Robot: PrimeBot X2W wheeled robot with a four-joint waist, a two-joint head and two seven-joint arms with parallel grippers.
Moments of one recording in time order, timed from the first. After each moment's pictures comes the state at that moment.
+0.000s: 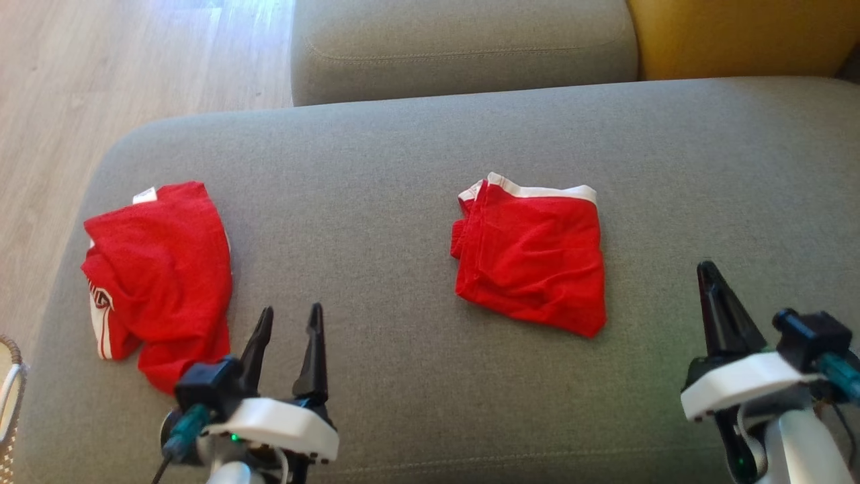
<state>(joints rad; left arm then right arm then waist) 0.00 0.05 -0.30 0.19 -0.32 0.07 -0.26 -0.11 -0.05 -0.15 0.32 0.11 0.13 -0.25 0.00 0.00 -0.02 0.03</state>
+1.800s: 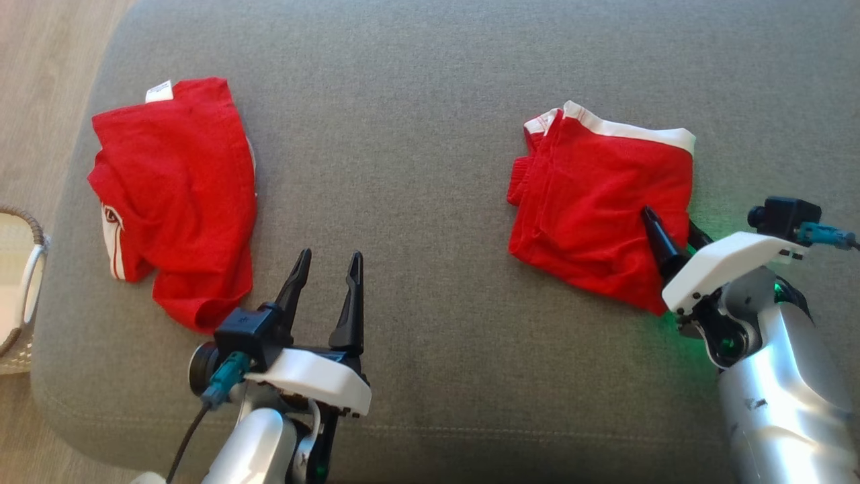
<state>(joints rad) -0.14 0.05 -0.40 0.21 -0.32 0.09 -0.26 -0.49 -0.05 -0.16 0.71 0.44 0.13 0.14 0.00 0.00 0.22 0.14</state>
